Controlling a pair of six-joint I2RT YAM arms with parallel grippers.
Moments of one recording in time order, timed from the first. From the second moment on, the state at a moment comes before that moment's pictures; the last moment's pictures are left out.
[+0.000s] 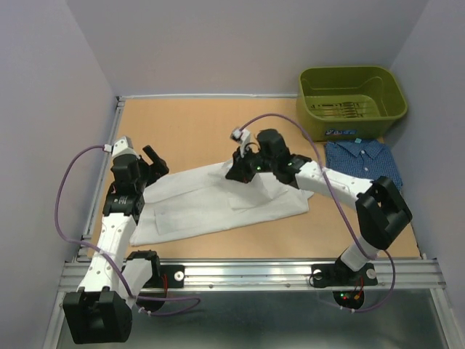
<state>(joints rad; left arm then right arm) 0.01 0.87 0.63 -0.24 -0.07 -0.49 0.64 1.64 1.13 0.05 -0.57 0.16</state>
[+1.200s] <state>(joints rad) 0.01 1.20 0.65 -0.32 0.03 -0.70 0.73 1.36 1.03 -0.42 0.10 0.12</state>
